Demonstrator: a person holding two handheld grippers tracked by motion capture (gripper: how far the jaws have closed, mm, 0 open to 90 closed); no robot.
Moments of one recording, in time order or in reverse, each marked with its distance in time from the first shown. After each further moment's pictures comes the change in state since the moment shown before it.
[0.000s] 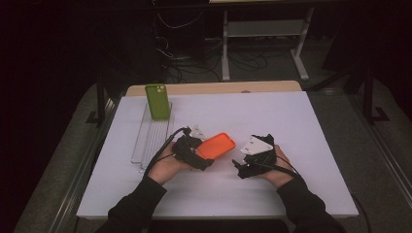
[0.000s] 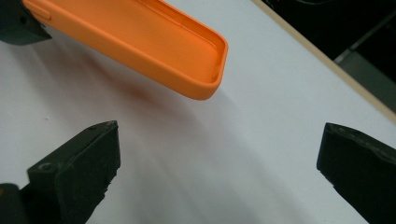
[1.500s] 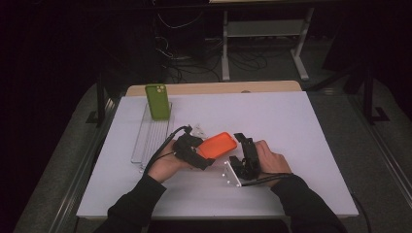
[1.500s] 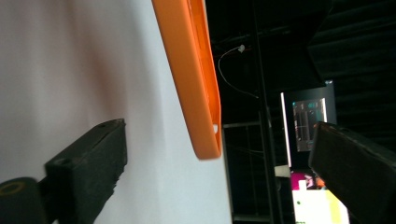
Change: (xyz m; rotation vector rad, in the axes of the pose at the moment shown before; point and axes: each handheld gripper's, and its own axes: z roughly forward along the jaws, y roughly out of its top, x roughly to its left) left arm 0.000 0.006 -0.003 -0.006 -0.022 0.037; right arm 0.046 0.004 0.016 -0.076 -0.370 -0.825
